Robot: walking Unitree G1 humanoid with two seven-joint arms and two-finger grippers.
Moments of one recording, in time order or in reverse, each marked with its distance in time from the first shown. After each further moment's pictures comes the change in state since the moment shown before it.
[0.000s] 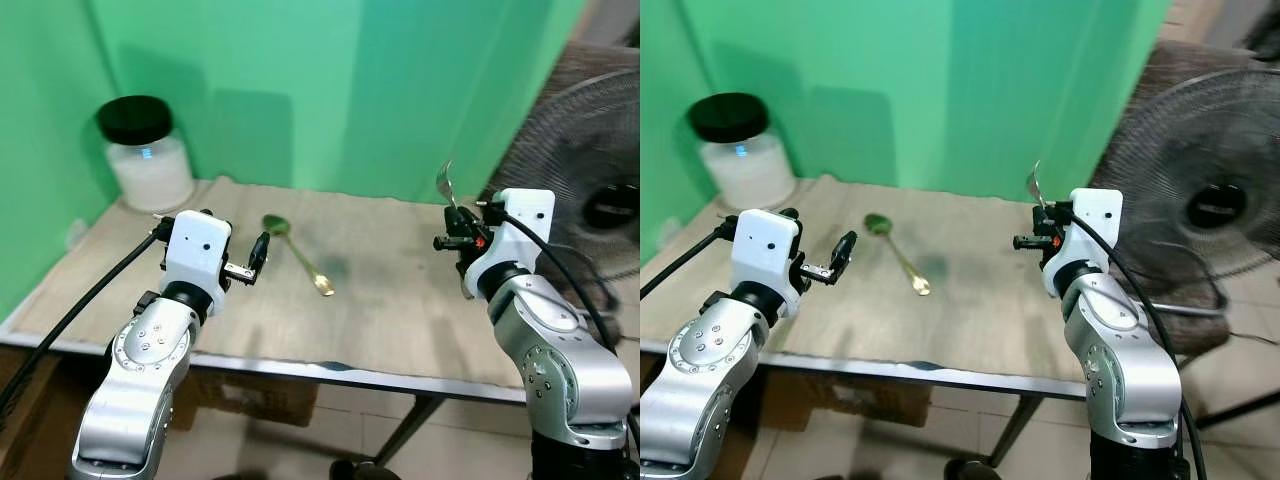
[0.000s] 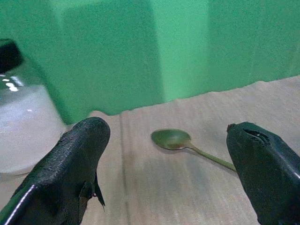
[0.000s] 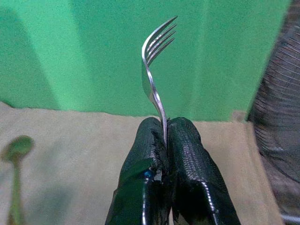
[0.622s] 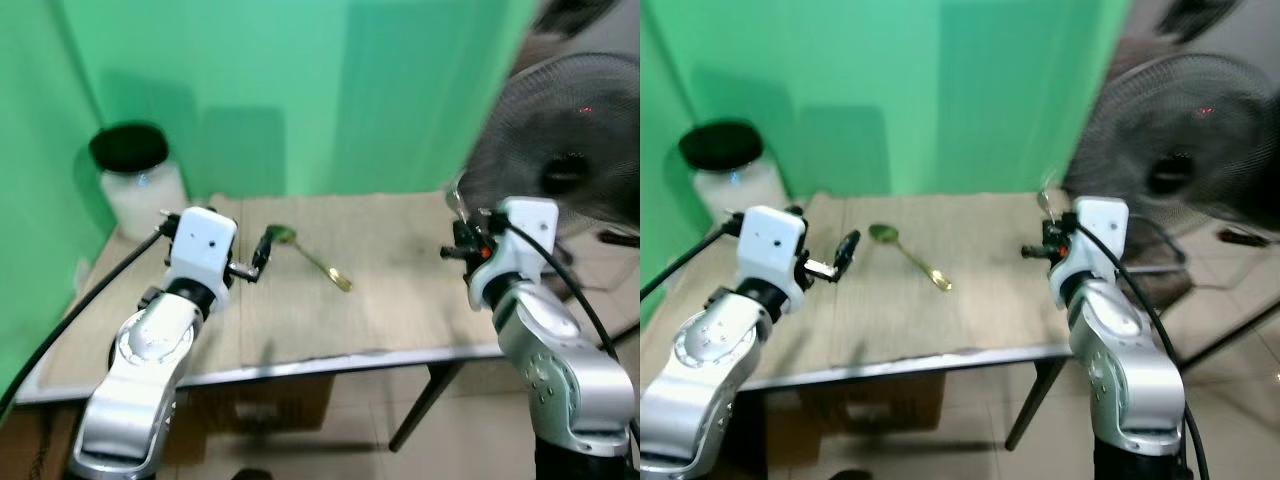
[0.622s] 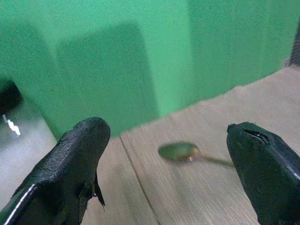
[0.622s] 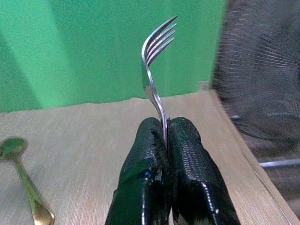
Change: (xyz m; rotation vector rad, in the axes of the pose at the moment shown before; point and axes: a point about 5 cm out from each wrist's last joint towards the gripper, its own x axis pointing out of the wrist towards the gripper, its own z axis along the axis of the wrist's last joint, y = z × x) left arm 0.005 0.002 0.007 0.044 -0.032 -0.008; right arm -0.003 -0.004 -0.008 0.015 0.031 -0.045
